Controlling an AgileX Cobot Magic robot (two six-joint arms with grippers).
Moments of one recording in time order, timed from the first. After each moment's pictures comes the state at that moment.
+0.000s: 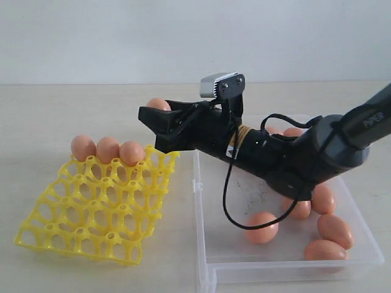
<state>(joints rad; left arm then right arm) -0.04 0.21 0.00 -0.31 -0.03 0.27 0.57 2.09 -0.93 -0.50 -1.18 0.55</state>
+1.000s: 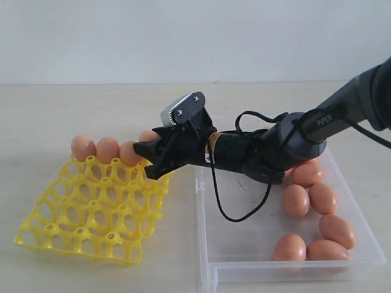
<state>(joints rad) -0.04 0.21 0.00 -0.31 -0.03 0.27 0.57 2.26 -1.17 -0.68 -0.82 0.45</state>
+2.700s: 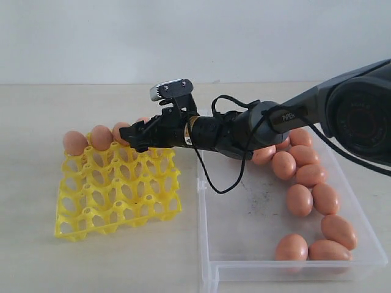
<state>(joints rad) -0.04 0.21 0.00 -0.31 -0.03 0.27 0.58 2.40 -1.50 -0.75 -0.62 0.81</state>
